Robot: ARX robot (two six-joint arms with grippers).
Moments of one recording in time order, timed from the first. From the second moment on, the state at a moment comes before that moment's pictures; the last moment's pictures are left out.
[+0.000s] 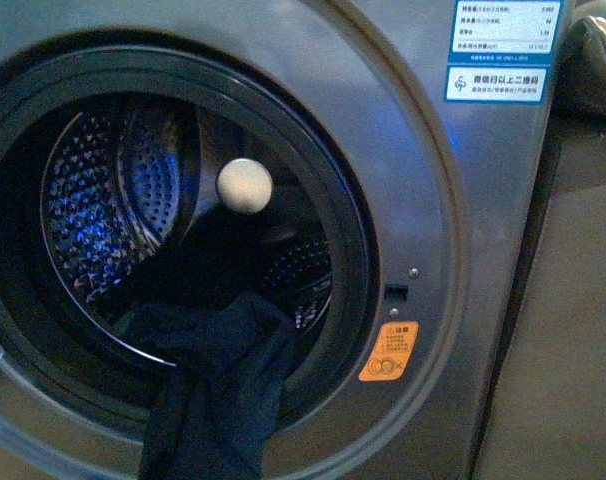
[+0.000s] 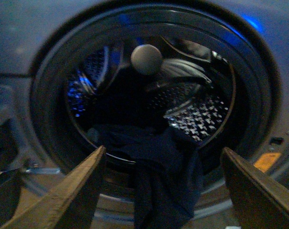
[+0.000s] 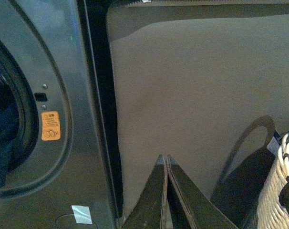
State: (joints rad) left arm -0.44 0.78 0.38 0.40 -0.41 -0.03; right arm 0.00 0.00 0.01 0.00 0.00 -0.01
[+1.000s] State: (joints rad) left arm 0.00 0.29 0.04 0.25 0.00 -0.01; right arm 0.00 0.00 0.01 0.00 0.00 -0.01
